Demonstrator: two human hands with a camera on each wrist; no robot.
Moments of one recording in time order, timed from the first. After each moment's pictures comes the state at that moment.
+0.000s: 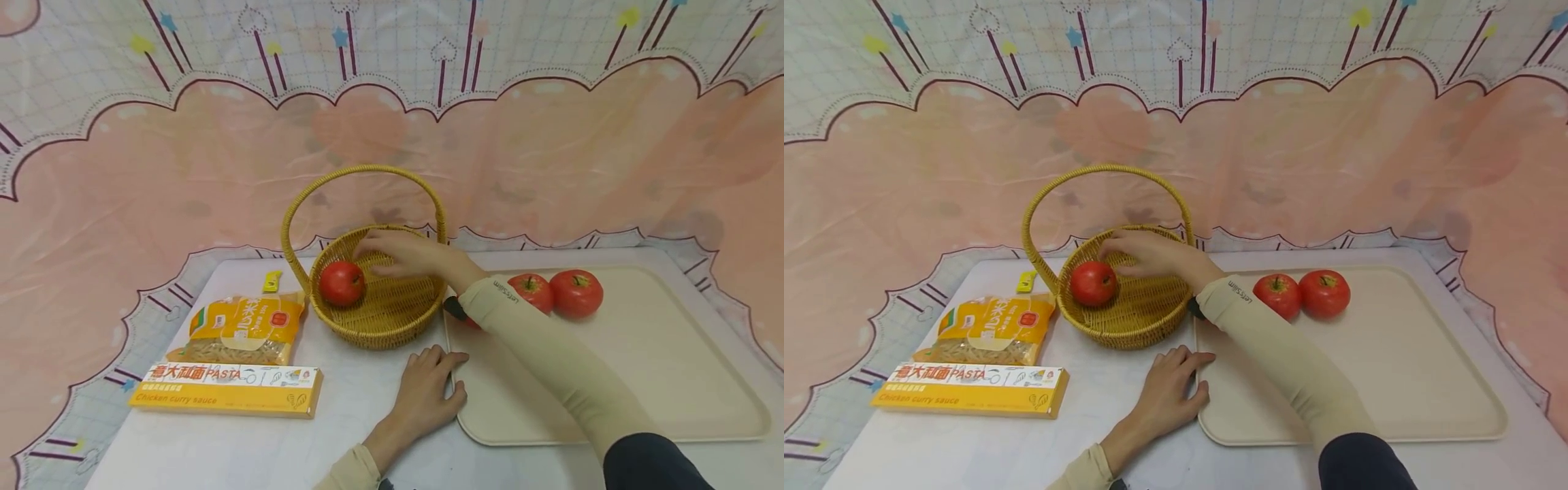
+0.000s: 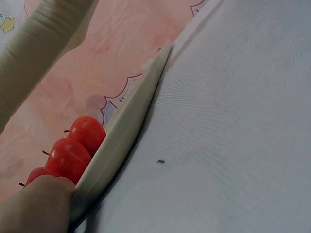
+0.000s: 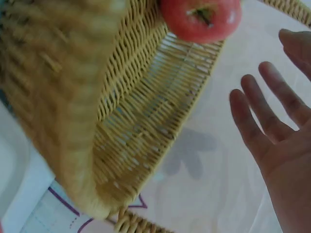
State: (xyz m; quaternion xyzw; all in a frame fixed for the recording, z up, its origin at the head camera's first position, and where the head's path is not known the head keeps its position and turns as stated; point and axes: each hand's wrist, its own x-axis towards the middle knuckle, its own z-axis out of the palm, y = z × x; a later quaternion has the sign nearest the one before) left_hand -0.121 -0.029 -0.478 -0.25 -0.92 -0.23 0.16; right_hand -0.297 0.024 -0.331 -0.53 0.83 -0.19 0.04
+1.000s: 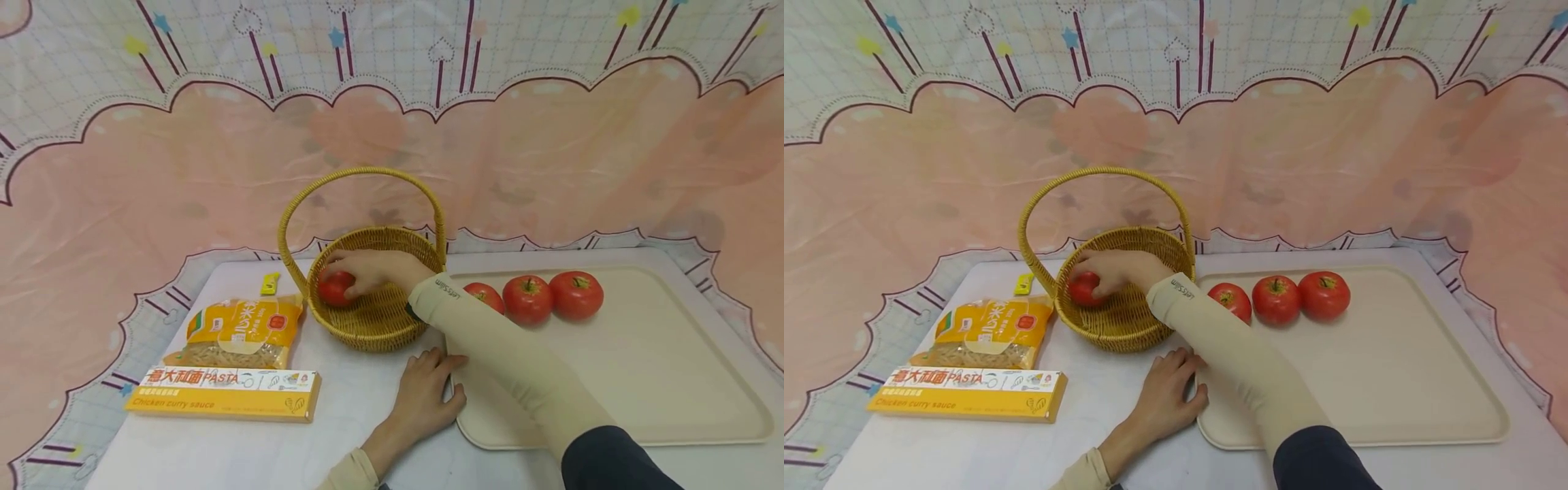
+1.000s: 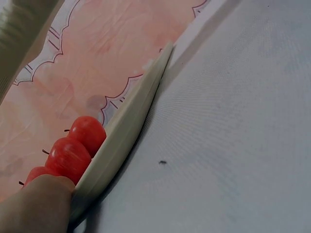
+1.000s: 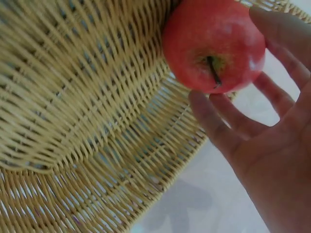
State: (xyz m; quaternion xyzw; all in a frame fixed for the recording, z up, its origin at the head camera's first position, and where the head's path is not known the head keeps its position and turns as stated) left_hand -0.123 -0.029 -0.482 -0.26 -0.92 -0.23 0.19; right_hand -0.299 -0.040 -0.342 -0.50 0.85 -0.07 0.17
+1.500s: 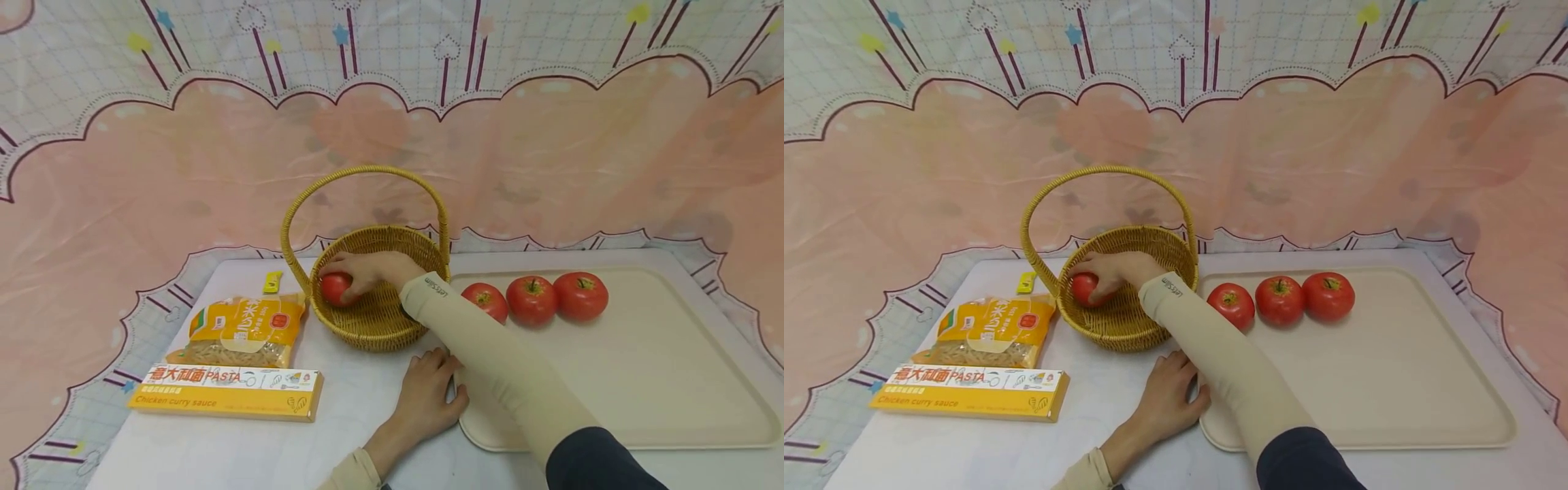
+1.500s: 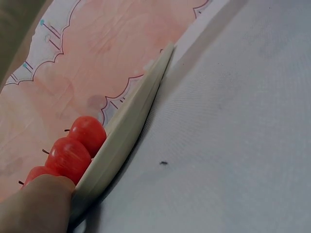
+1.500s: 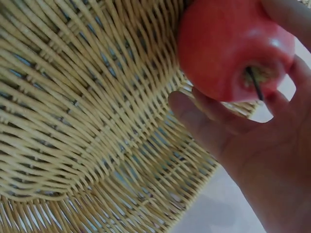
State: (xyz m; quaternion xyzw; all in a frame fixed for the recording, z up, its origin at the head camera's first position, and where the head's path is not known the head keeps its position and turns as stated) left_hand -0.124 -0.029 -0.483 -0.26 -0.92 -0.22 0.19; right_hand -0.313 -0.052 -0.359 -0.45 0.85 -0.10 0.24
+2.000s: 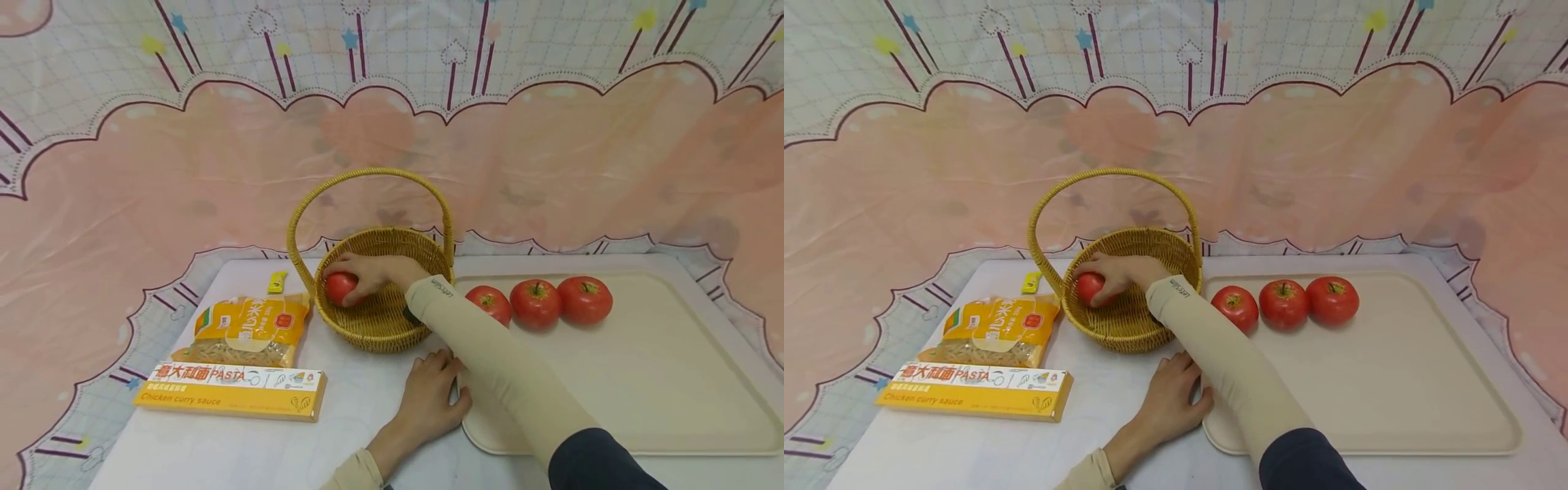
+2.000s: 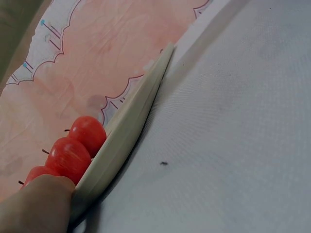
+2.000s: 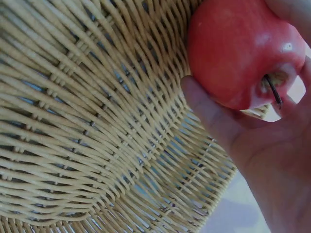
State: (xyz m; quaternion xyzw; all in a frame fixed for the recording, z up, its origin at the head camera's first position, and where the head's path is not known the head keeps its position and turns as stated) left_hand -0.123 -0.030 -0.481 -0.26 -0.92 -0.22 0.20; right_hand -0.314 -0.049 -0.366 -0.45 0.85 -0.15 0.24
